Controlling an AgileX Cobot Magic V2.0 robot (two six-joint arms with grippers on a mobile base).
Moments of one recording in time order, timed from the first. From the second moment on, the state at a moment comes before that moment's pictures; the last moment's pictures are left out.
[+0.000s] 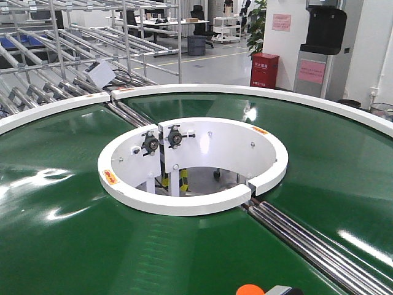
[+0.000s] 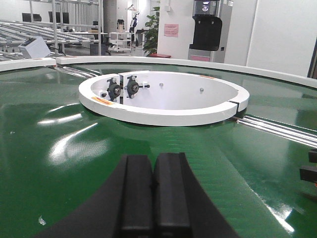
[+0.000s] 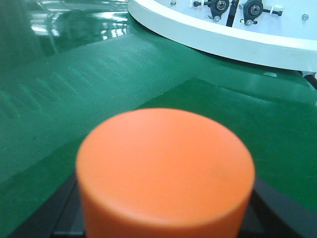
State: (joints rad) left arm -0.23 -0.02 0.02 -0.05 0.08 -0.06; right arm 0.45 1.95 -0.47 -0.10 -1.13 -0.09
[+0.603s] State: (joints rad) left arm -0.23 -0.02 0.02 -0.05 0.08 -0.06; right arm 0.45 1.88 -0.47 -0.10 -1.13 -0.08
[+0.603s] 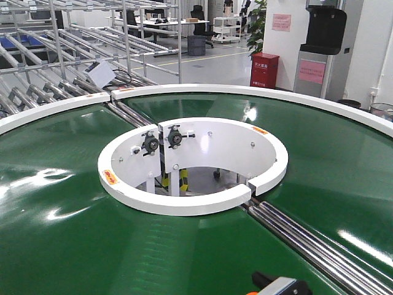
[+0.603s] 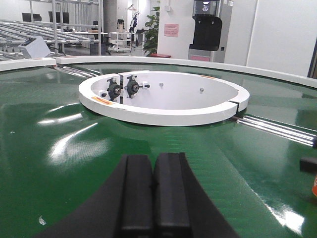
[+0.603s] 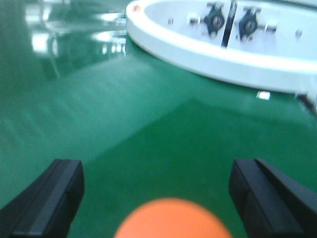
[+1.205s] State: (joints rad) left arm -0.23 -0.02 0.02 -0.05 0.08 -0.06; right arm 0.45 1.02 -0.46 -0.19 -0.22 0.14
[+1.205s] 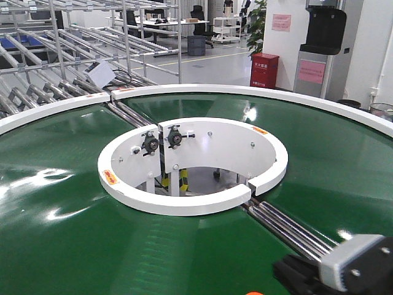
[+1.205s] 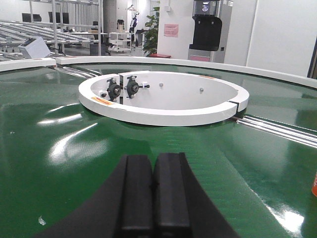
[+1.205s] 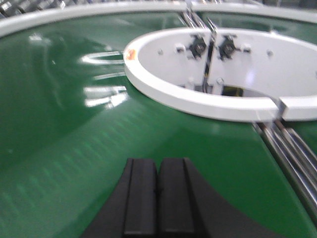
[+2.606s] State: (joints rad) left arm -0.23 -0.02 0.02 -0.05 0.08 -0.06; right arm -0.05 -0.01 0.03 -0.05 0.18 0.09
